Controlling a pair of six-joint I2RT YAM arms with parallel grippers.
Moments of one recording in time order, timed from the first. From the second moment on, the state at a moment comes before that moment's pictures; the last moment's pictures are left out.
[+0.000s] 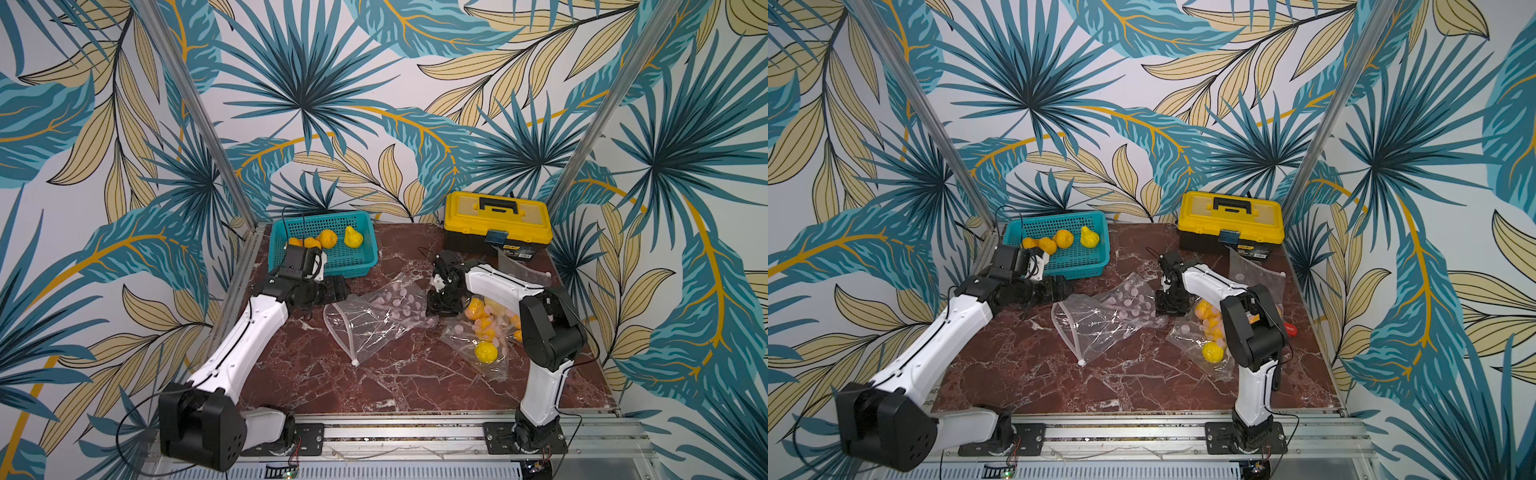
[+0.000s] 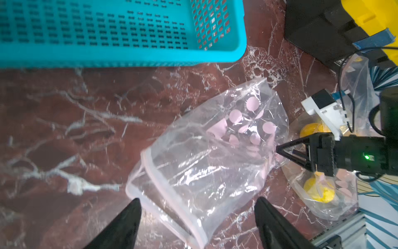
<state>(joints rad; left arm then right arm) -0.21 1.20 1.03 -0.75 0.28 -0.46 0.41 1.93 1.36 -0.83 -0.21 0.40</state>
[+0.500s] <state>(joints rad) -0.35 0.94 0.68 -0.81 0.32 -0.68 0.41 1.93 1.28 -0.76 -0.18 0.49</state>
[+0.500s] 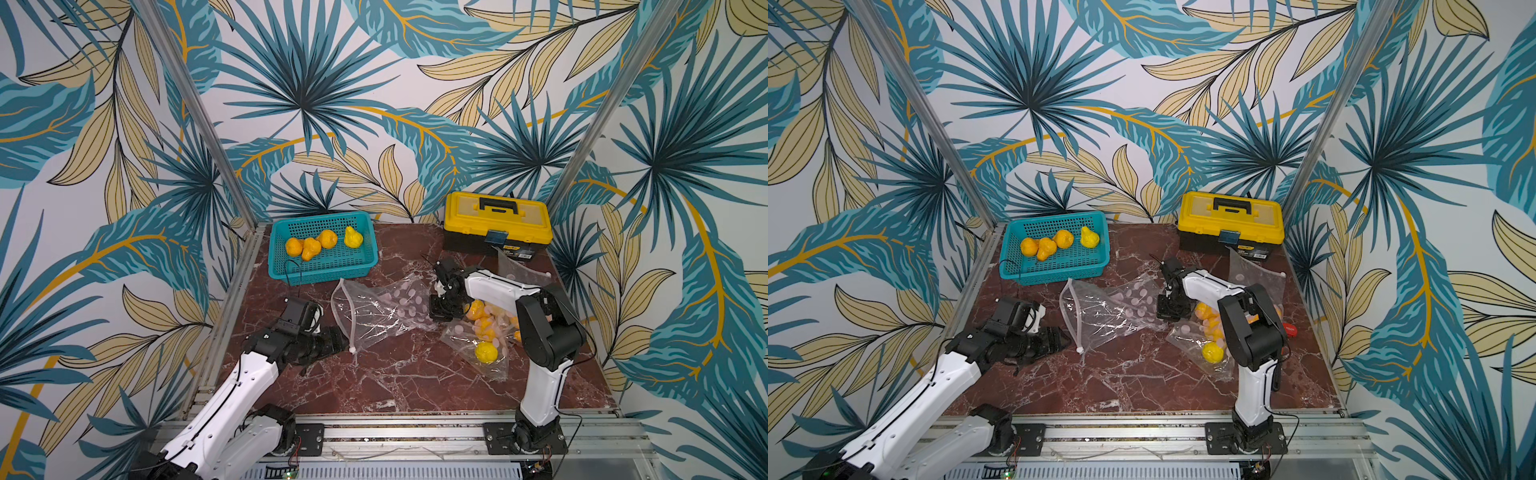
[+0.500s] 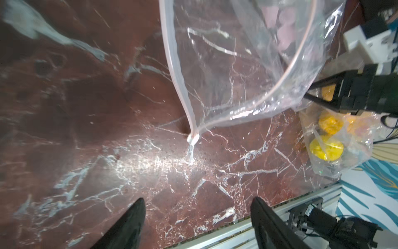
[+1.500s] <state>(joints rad) -0.39 1.40 0.56 -0.25 0.39 -0.66 0.41 1.90 1.27 -0.75 -0.19 0.52</state>
